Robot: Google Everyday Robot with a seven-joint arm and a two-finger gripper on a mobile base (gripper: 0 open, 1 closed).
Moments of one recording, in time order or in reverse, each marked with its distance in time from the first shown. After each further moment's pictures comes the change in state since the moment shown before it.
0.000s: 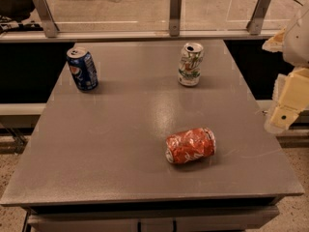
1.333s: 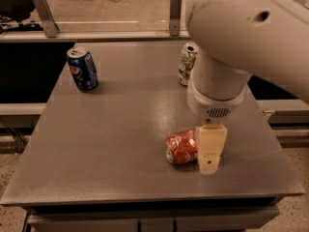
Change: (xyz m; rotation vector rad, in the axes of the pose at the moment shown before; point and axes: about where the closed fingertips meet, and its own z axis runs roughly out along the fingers) arm -0.085 0.068 0.106 -0.088 0.144 -0.279
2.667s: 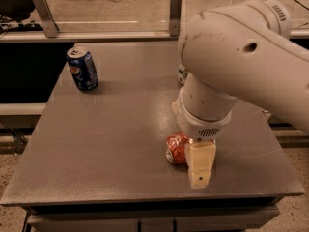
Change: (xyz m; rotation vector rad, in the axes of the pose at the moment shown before) arm -0.029 0.022 0.027 -0.015 -0.088 -0.124
